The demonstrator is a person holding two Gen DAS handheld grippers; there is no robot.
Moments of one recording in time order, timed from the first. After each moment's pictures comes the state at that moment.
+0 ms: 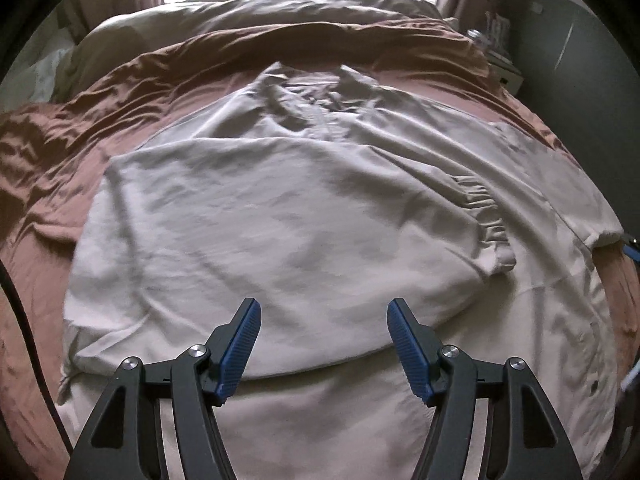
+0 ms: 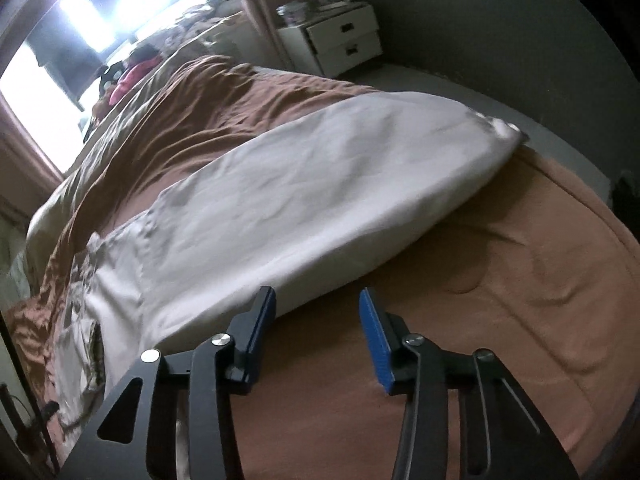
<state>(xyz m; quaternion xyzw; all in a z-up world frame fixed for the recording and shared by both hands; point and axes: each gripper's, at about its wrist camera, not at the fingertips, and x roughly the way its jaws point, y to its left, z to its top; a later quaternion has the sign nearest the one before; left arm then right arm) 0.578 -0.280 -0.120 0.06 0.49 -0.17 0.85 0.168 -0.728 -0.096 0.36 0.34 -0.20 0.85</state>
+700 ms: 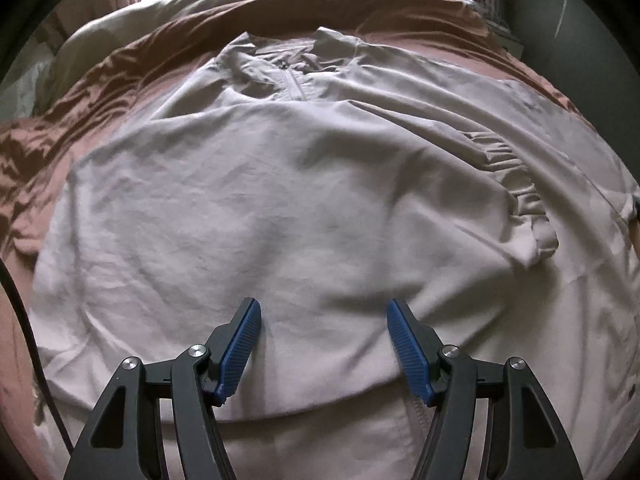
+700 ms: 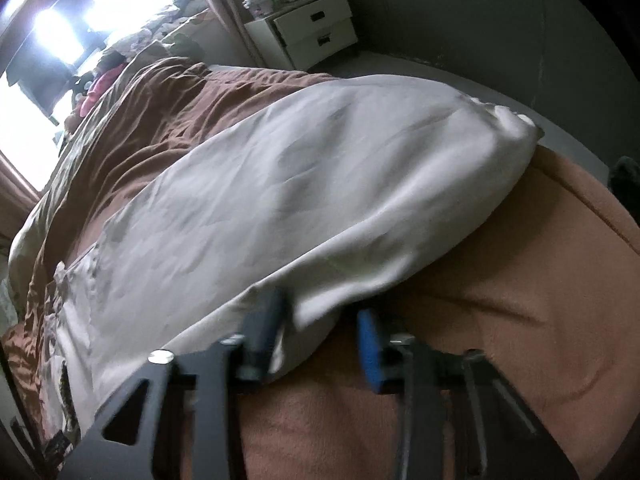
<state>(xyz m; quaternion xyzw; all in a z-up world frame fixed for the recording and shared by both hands) 0.598 -0.316 -0.176 0.10 0.50 -0.17 0.84 0.221 -0.783 -0.135 0.38 0.35 -0.22 0.83</state>
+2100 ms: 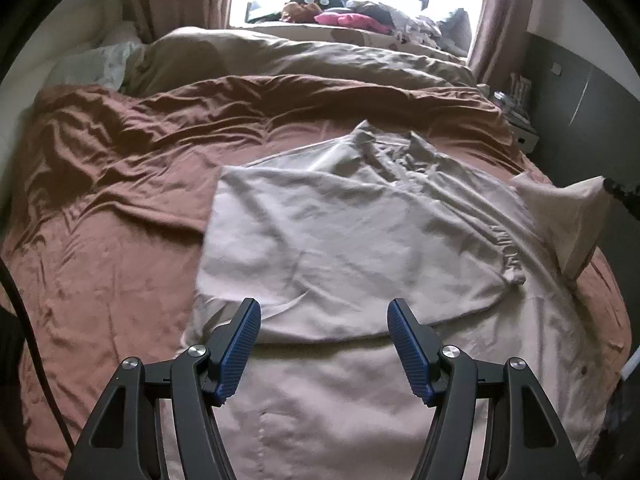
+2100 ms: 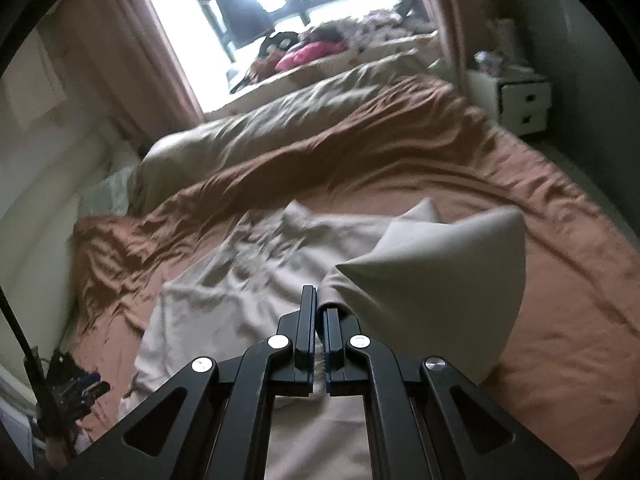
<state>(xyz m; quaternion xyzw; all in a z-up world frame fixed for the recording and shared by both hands) 0.536 -0.121 -0.059 0.01 0.43 -0.13 0.89 0.292 -0.522 0.046 0.22 0.31 0.02 0.92</state>
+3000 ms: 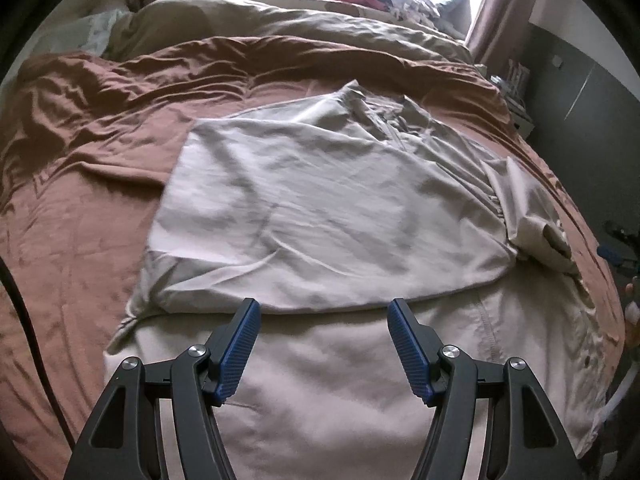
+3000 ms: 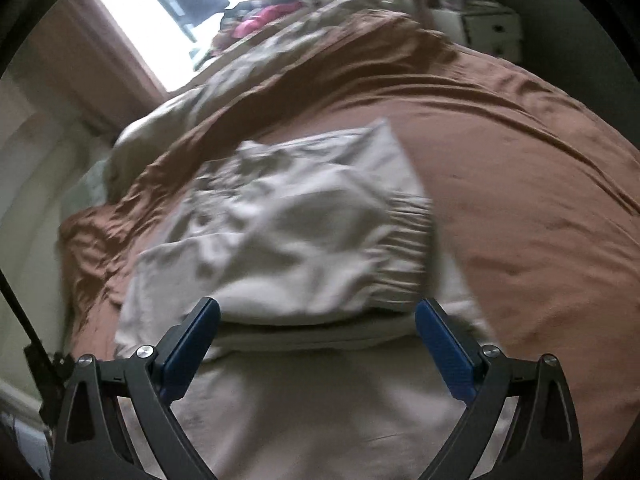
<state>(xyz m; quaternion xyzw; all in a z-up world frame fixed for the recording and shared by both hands) 0.542 -0.141 -0.112 -0.01 0.47 -0.16 0.87 0.280 -0.652 -0.026 0.29 0.36 -0.04 0.88</state>
